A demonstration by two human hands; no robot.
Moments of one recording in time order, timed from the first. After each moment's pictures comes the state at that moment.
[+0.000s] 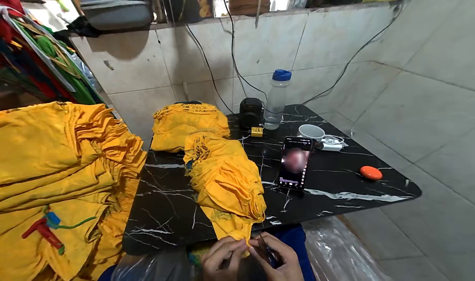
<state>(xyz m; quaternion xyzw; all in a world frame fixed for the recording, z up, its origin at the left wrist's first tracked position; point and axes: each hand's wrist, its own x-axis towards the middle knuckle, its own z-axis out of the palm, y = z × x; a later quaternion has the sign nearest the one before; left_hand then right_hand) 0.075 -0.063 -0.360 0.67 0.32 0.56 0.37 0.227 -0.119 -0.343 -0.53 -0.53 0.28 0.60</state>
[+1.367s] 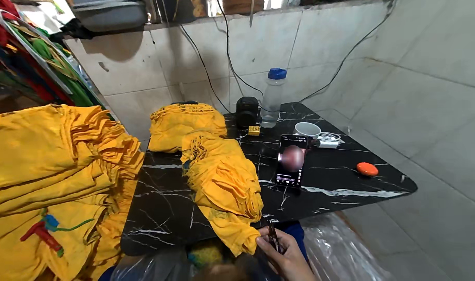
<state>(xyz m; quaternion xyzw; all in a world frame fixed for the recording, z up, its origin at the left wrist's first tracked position) 0.022 -0.055 -0.330 0.88 0.18 0.07 0.44 0.252 -0.122 -0.336 -0.50 -0.37 0.50 0.60</state>
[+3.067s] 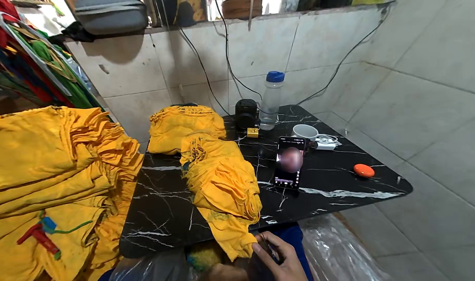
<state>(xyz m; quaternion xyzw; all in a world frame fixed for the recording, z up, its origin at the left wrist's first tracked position) 0.037 -0.062 -0.335 0.81 0.17 0.20 0.52 0.243 -0.128 -0.336 -0.54 -0.49 0.38 0.58</state>
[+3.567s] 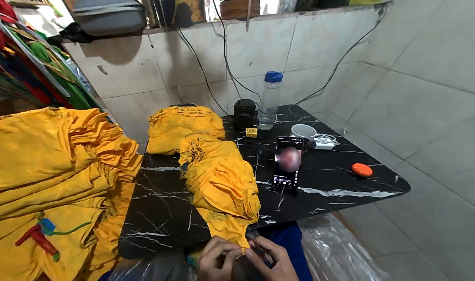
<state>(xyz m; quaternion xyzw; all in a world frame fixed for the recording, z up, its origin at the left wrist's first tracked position) 0.066 -0.064 -0.359 0.69 0.34 0.50 0.41 0.231 -0.128 -0.343 -0.54 -0.47 0.40 0.57</state>
